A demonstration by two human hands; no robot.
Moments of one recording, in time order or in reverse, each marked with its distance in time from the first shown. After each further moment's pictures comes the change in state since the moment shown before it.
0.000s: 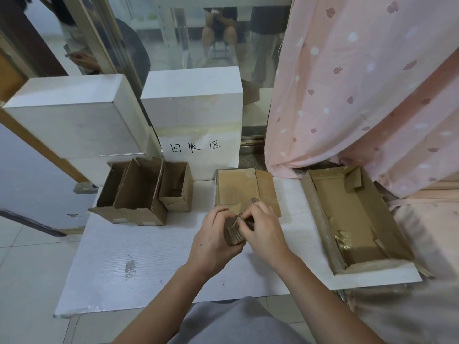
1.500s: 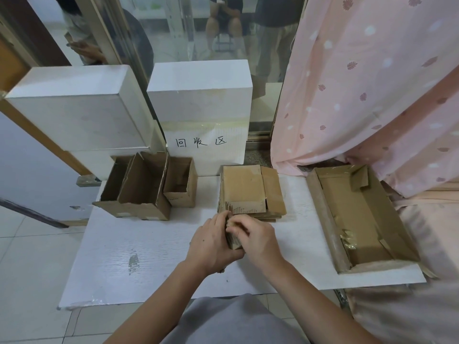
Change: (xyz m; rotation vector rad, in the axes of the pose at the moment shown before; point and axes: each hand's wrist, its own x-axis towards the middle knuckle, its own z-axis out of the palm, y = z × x) left_hand 0.000 -0.021 0.001 0.166 -0.189 -0.156; right_hand -0.015 -0.014 0.031 0.281 -0.035 -0.008
